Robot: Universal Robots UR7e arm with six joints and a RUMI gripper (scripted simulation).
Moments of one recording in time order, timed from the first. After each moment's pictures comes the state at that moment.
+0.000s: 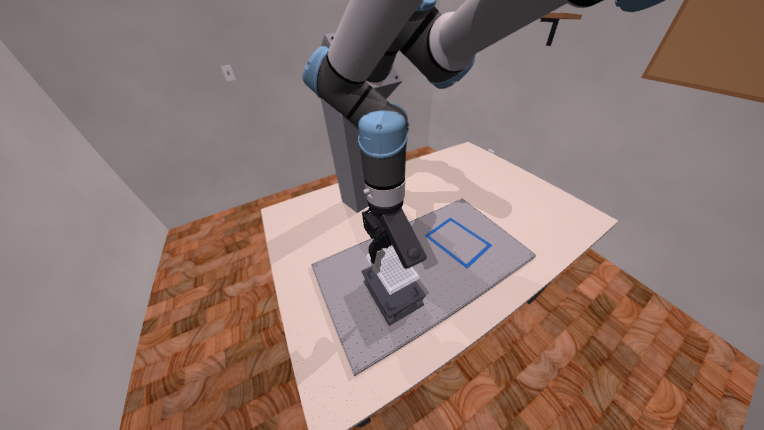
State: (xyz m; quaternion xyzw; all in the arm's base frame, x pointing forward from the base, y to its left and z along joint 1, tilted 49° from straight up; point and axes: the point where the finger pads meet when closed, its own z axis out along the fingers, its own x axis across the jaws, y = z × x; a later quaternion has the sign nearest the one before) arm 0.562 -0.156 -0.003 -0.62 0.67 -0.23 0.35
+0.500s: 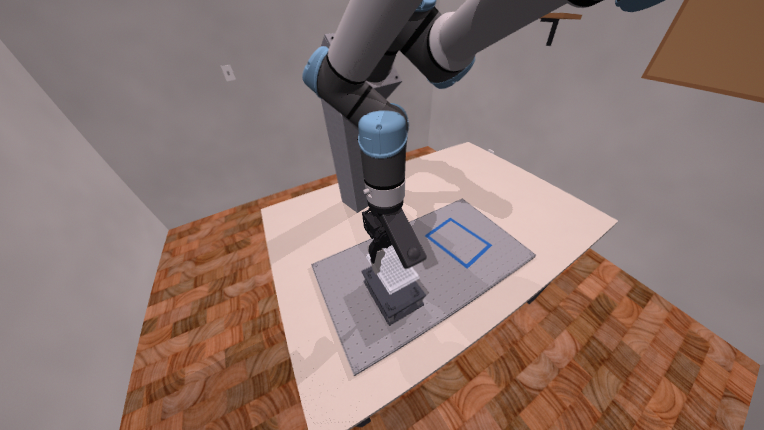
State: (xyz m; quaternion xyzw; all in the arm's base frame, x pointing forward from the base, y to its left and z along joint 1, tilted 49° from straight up) arm 0.562 -0.156 -0.003 -0.62 0.67 -0.23 0.35
